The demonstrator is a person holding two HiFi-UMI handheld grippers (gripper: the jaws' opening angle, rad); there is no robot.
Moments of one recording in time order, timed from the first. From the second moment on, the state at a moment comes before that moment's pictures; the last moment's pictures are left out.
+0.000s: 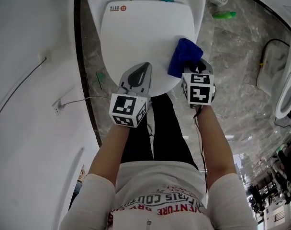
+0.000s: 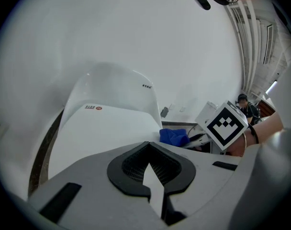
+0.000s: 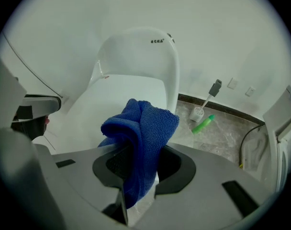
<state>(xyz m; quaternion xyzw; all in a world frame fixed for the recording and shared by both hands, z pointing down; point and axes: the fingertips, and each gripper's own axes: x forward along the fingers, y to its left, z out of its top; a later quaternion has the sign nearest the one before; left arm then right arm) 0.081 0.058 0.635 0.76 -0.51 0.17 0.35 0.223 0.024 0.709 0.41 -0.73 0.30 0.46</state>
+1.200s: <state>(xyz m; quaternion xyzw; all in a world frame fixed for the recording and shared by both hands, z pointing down) 0.024 0.156 0.582 0.78 -0.49 0.18 0.33 0.163 0.110 0.626 0.46 -0.73 0.32 0.38</state>
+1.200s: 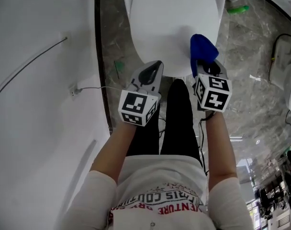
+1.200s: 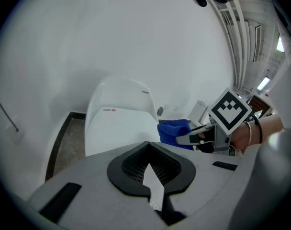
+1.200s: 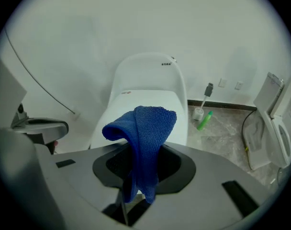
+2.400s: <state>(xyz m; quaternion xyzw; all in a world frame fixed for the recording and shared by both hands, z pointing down) -0.105 0.238 0.642 0.74 -0.53 0.17 0.38 0.003 0.188 0.718 0.36 -0.75 0.34 0.43</state>
